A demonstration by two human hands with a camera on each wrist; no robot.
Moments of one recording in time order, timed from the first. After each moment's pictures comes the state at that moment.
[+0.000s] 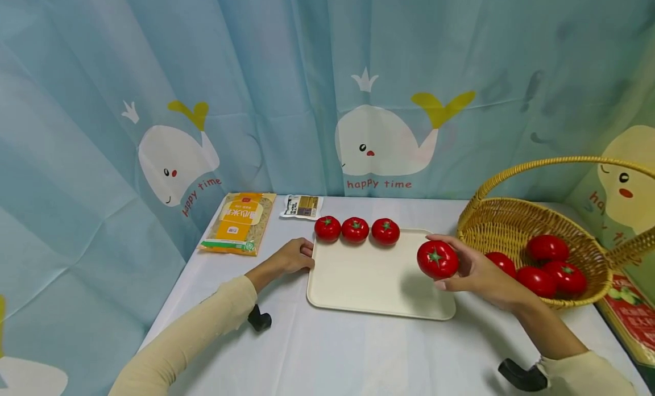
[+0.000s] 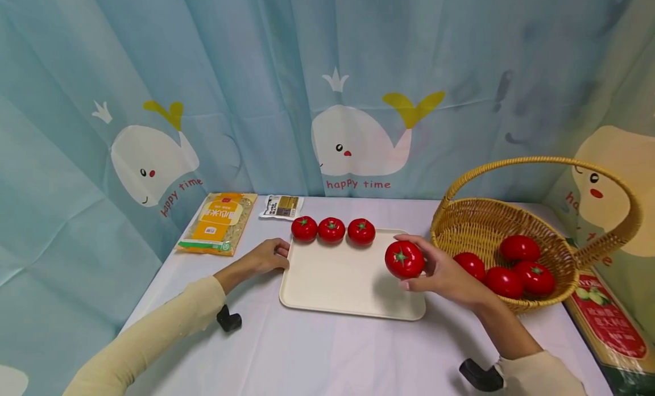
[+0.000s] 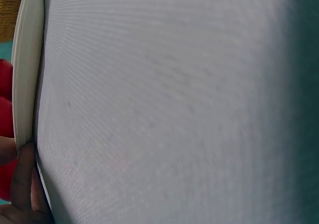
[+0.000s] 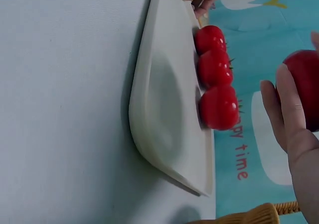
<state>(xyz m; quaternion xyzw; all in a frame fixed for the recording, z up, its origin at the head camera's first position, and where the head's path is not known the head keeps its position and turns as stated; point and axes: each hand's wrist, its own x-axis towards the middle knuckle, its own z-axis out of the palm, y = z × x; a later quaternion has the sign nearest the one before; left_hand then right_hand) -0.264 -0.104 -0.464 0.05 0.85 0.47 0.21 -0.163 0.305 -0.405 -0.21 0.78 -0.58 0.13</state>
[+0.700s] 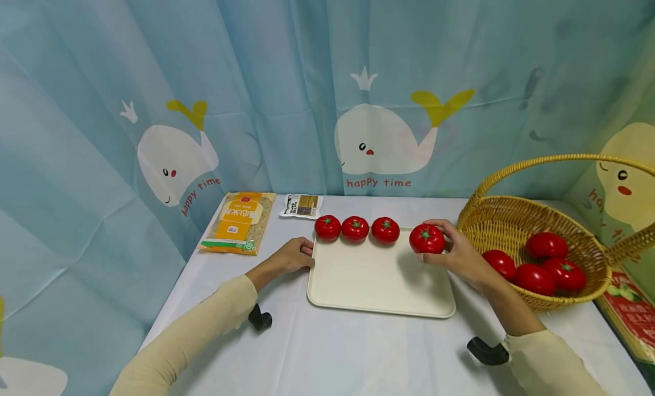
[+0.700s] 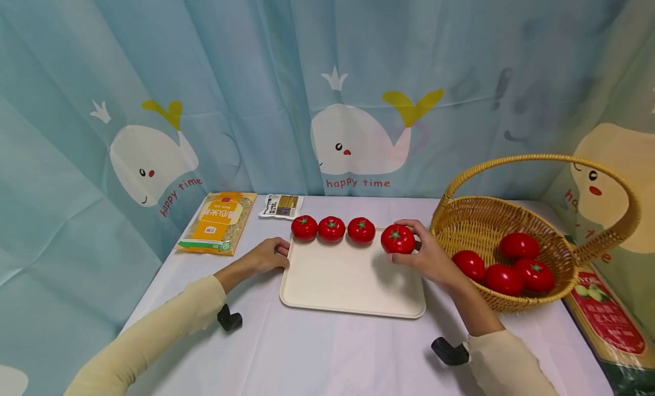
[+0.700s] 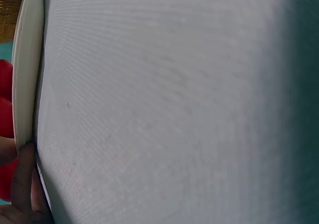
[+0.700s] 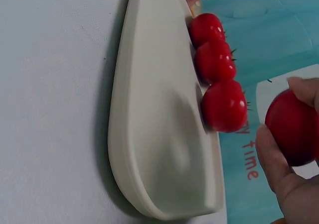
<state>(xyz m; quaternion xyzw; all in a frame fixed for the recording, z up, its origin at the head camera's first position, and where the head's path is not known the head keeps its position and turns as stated) -0.264 -0.104 -0.464 0.06 0.86 0.47 0.21 -0.195 0.279 -0.416 -0.10 0.83 -0.54 0.04</state>
